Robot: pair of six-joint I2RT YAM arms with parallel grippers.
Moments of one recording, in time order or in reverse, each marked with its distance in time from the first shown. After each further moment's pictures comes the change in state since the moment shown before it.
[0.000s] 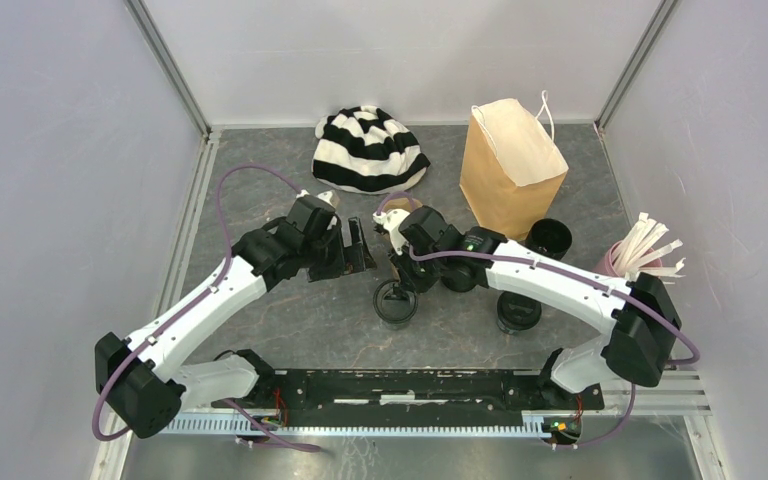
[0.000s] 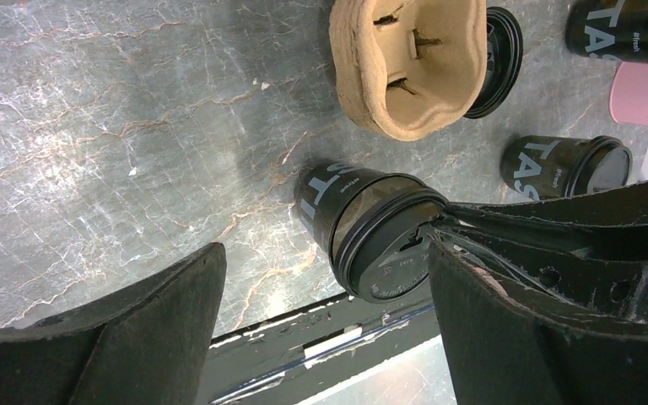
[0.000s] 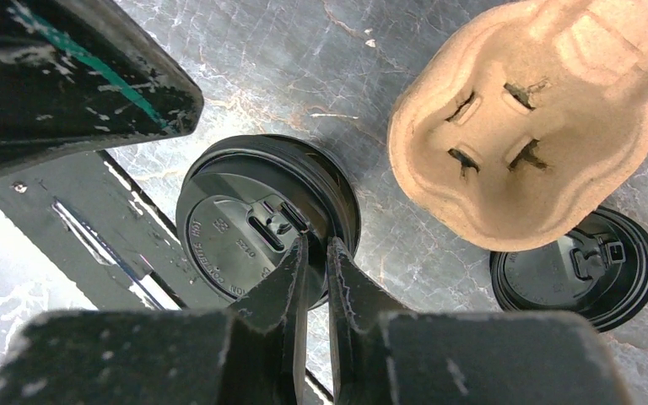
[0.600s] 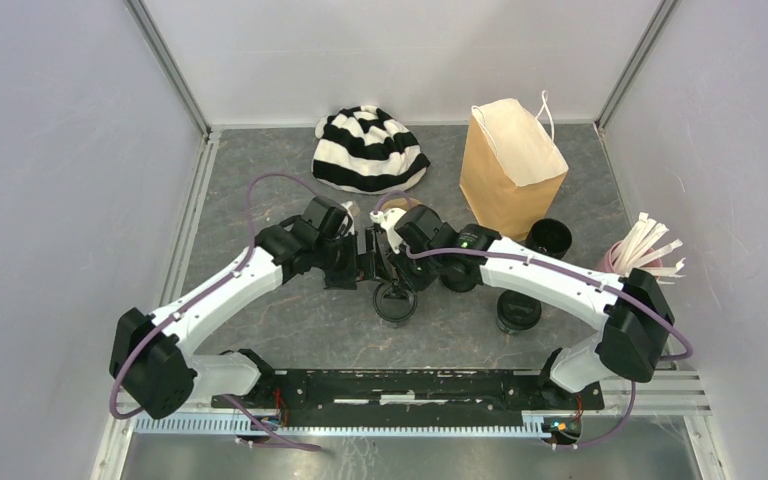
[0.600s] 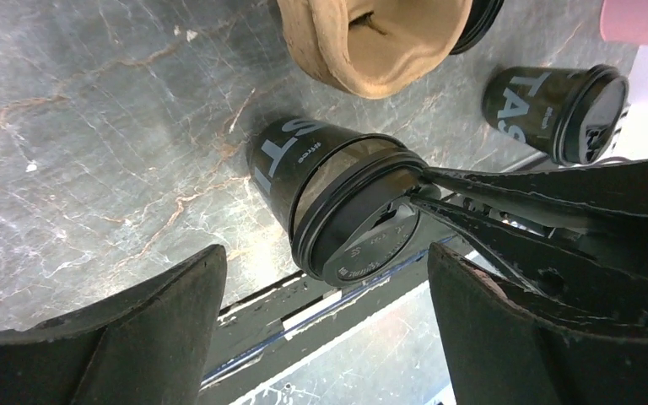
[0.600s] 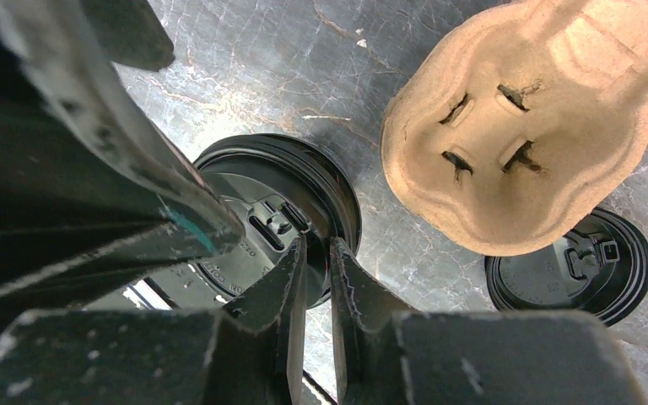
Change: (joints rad) left arm 0.005 0.094 -0.029 0.063 0.193 0.019; right arm 0.000 0.033 0.026 -0.017 0.022 0.001
